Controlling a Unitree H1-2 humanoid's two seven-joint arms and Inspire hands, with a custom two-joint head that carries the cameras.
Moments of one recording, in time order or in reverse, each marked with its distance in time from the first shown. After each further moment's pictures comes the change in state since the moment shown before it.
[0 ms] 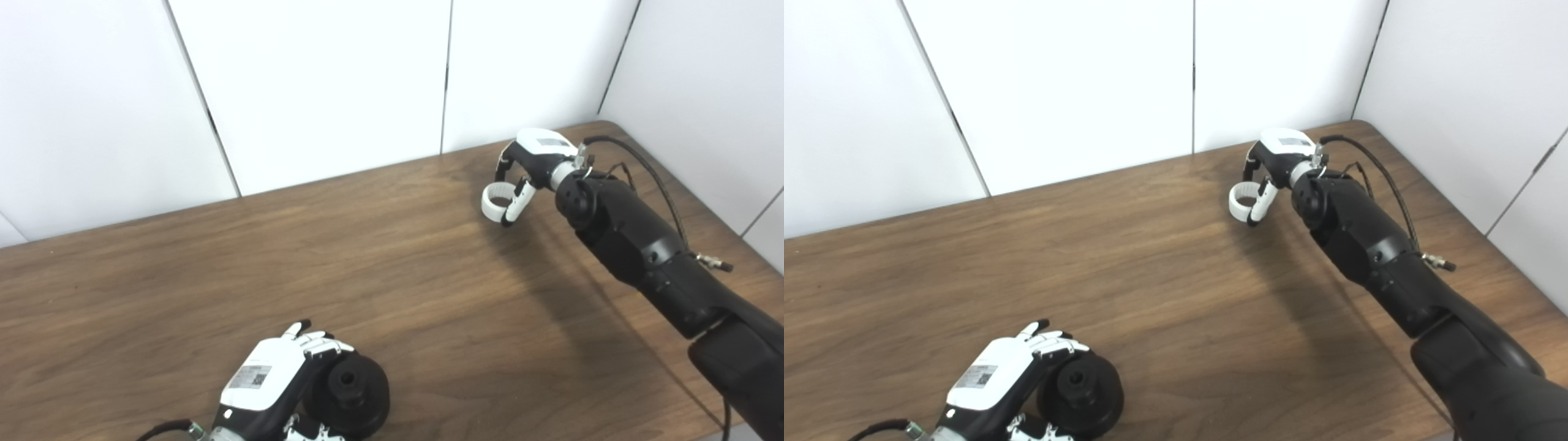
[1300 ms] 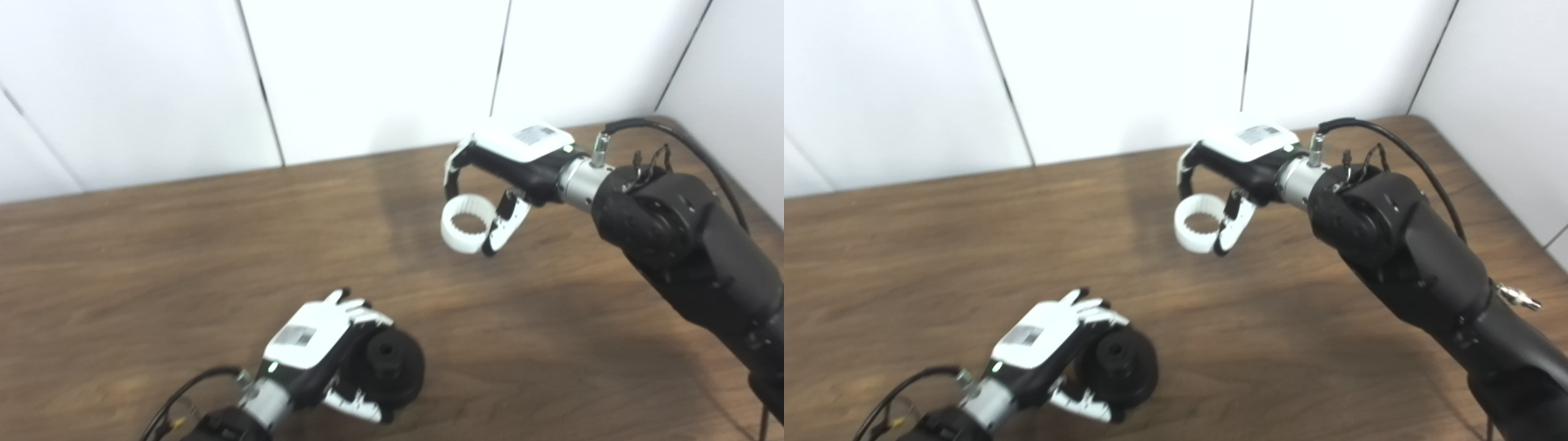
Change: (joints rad) left arm -0.020 -0.041 -0.032 -0.044 0.080 0.071 -0.090; right arm 0.064 0.010 0.042 -0.932 -0.022 0.043 0.533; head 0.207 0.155
